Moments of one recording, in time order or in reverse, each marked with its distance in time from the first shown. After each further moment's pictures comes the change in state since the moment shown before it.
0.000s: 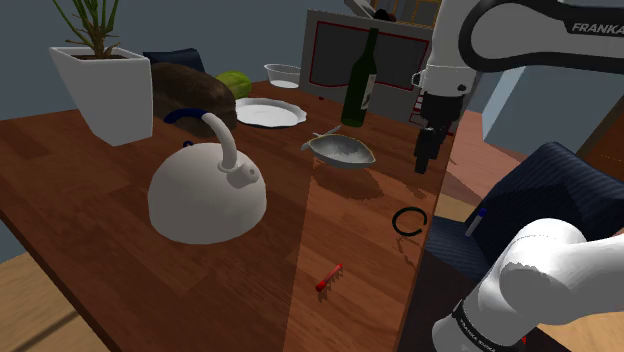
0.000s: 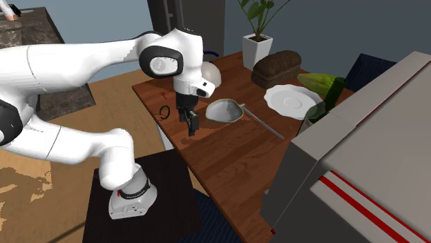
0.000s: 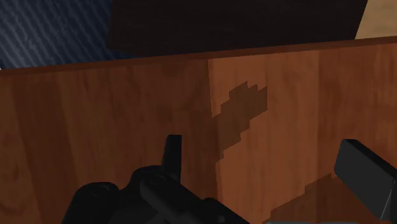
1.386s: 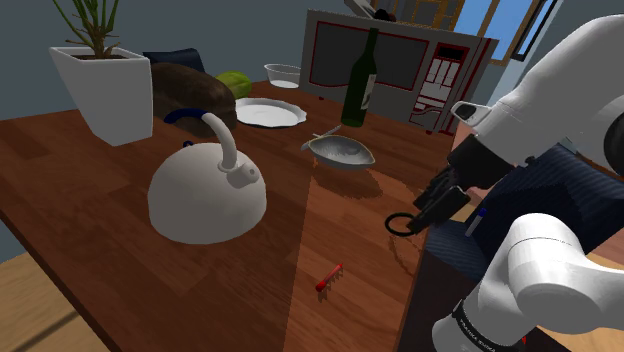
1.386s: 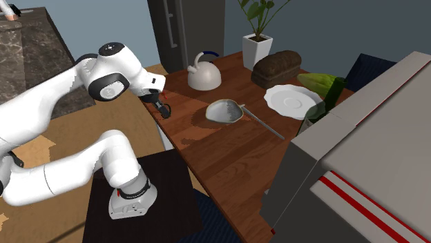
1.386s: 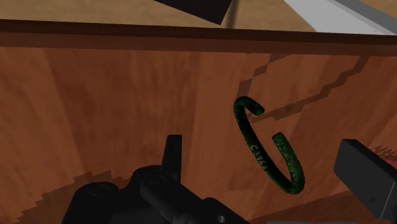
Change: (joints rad) arm 0.246 -0.644 0.218 -0.425 0.421 0.282 0.146
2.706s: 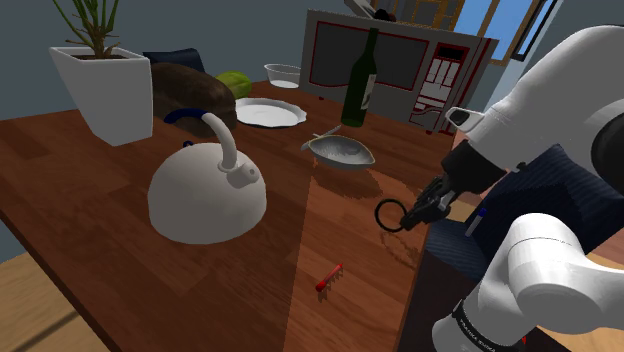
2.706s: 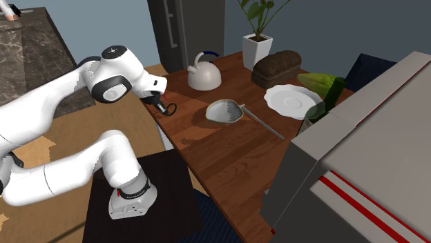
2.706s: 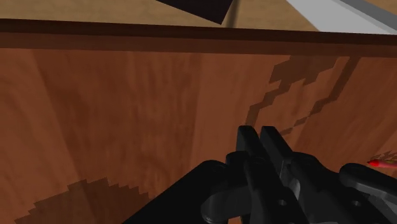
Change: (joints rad) arm 0.004 0.004 0.013 -0.026 0.013 0.031 -0.003
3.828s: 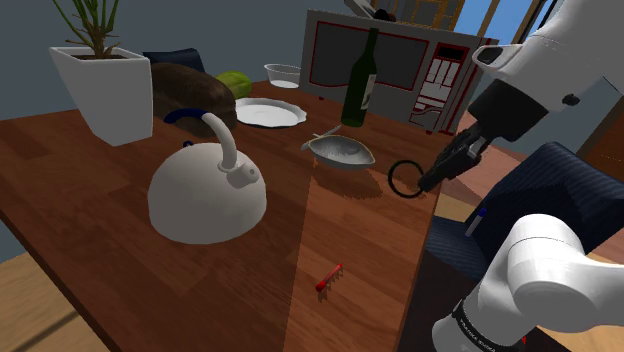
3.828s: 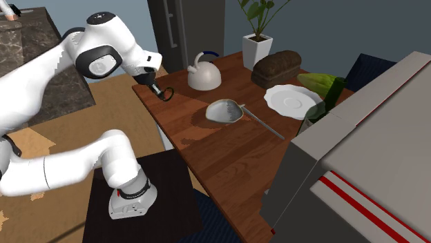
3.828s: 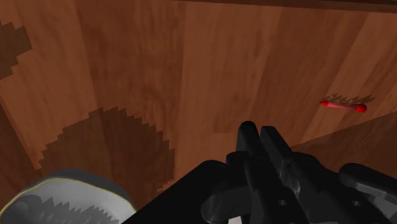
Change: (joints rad) arm -0.043 0.131 -0.059 0.264 -0.060 -0.131 0.011
